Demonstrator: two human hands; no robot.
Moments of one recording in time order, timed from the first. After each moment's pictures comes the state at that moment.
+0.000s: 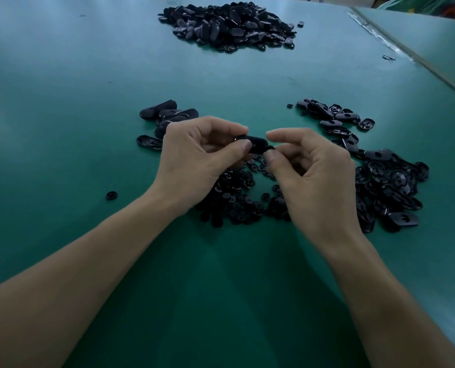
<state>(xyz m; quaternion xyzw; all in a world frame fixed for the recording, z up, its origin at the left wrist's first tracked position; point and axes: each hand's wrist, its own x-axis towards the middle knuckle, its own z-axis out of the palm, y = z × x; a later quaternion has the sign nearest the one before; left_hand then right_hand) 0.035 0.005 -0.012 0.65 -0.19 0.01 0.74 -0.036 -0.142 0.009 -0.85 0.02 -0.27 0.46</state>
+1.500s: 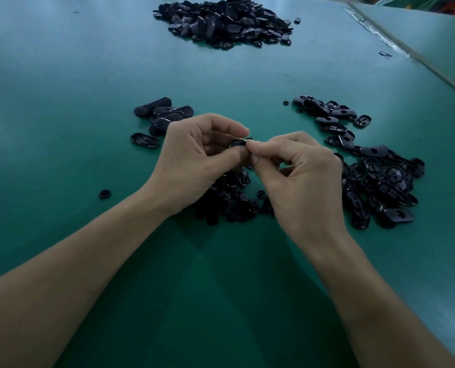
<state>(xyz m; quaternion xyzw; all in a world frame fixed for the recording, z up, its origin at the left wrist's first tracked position) 0.032 0.005 -0.008 0.67 -0.23 -0.02 0.71 -0.037 -0.133 0.004 -0.86 0.01 -0.29 0.42</state>
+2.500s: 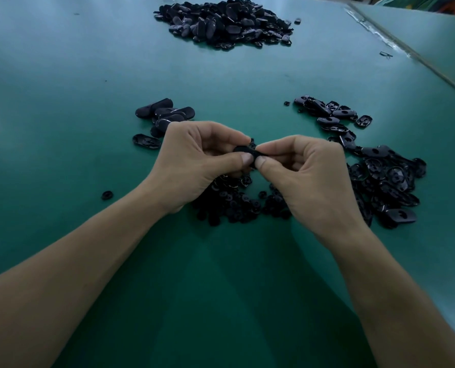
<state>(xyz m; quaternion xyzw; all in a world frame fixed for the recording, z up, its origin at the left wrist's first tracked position) 0.036 0.012 -0.009 0.66 -0.22 -0.06 0.71 -0.032 -0.150 0.007 -0.82 0.05 -0.16 0.54</state>
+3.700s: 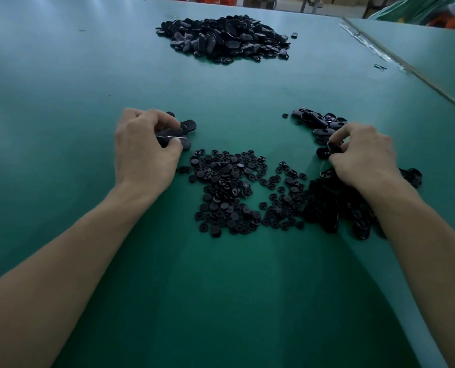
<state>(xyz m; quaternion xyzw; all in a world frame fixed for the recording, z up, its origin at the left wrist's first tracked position) 0.079 0.048 -0.014 0.89 -0.05 0.22 0.39 0.018 -0.239 0.021 -0.94 0.28 -0.10 0.17</state>
